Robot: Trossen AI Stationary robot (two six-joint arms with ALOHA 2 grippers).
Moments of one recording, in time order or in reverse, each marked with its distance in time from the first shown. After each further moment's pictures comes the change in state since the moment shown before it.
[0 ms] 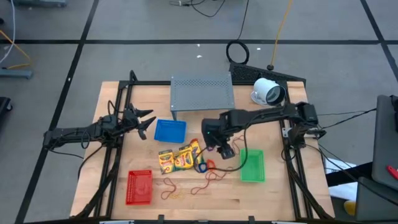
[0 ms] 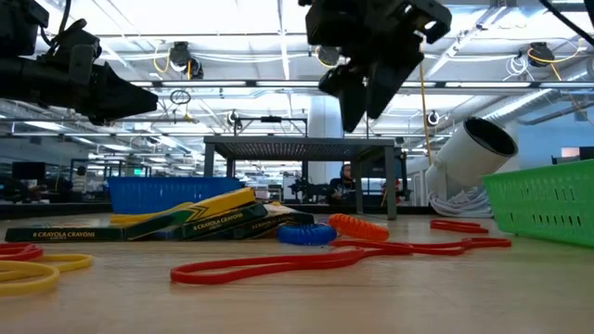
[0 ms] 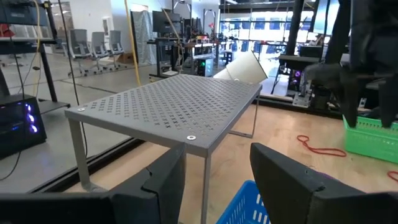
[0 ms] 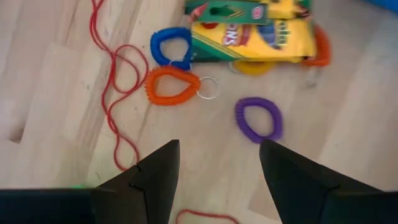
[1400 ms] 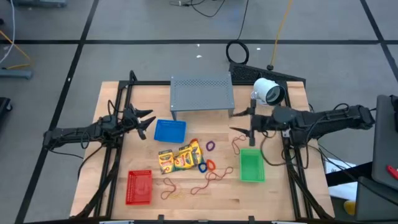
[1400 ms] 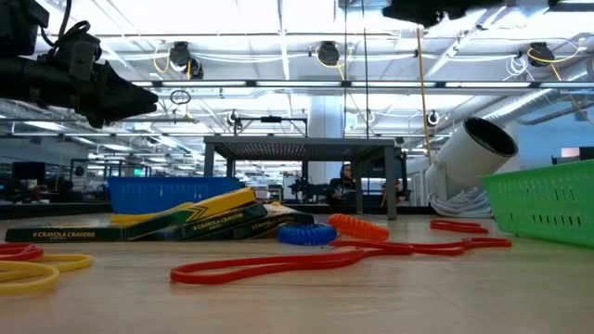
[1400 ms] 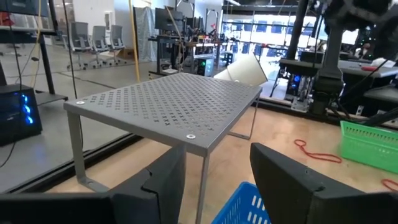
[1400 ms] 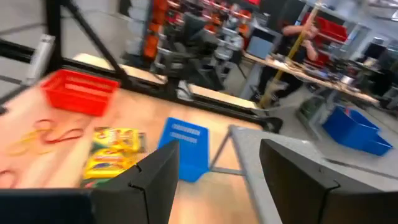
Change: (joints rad) left arm 0.000 0.000 0.001 -0.003 0.001 -0.042; right arm 0.025 -0.932 -0.793 0.989 0.376 -0.013
